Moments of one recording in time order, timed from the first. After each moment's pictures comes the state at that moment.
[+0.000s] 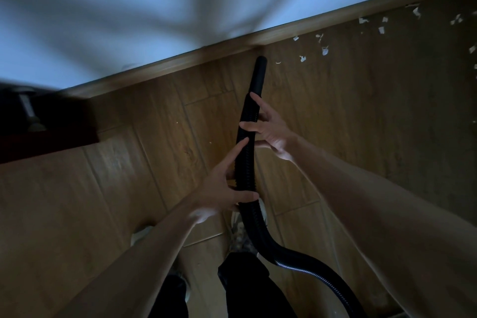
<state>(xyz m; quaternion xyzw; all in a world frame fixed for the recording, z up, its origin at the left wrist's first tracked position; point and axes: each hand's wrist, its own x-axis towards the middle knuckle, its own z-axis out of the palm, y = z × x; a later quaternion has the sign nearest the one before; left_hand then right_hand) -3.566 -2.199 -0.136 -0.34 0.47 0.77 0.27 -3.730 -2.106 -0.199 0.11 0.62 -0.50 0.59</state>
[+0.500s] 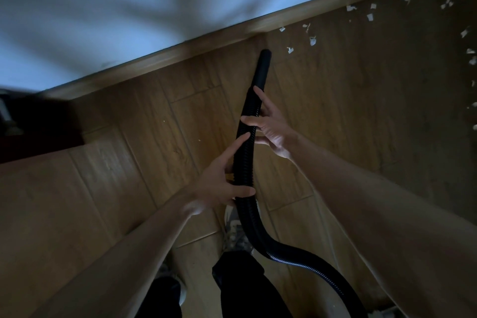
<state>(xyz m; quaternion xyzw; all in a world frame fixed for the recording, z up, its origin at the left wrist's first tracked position) -3.585 -2.187 -0.142 -0.31 0.47 0.76 0.32 -3.736 -2.079 -0.210 0.14 0.62 -0.53 0.56</state>
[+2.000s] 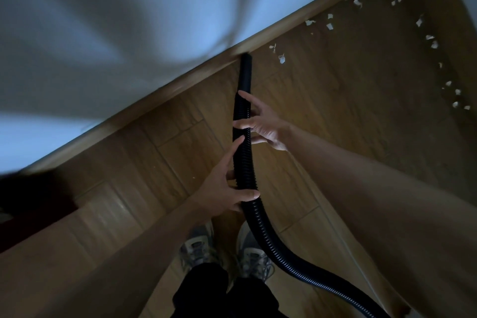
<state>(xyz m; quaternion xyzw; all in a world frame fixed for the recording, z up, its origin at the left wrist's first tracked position) -3.644 -2.201 -0.161 -0.28 0.48 0.75 0.37 -3.796 -2.095 -0.208 0.14 0.66 -0.51 0.53</state>
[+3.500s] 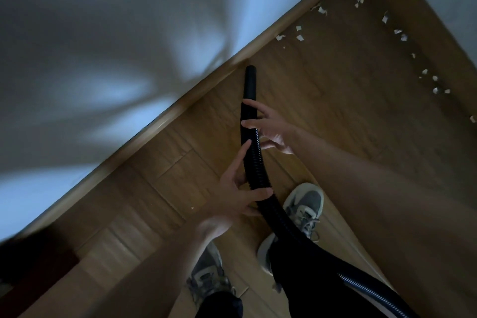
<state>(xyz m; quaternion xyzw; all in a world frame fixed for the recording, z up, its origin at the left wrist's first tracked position) -3.696 -2.183 -0.152 -0.29 0.44 0.77 0.35 -3.842 -2.062 -0.201 0.20 0.67 -0.52 0.49</state>
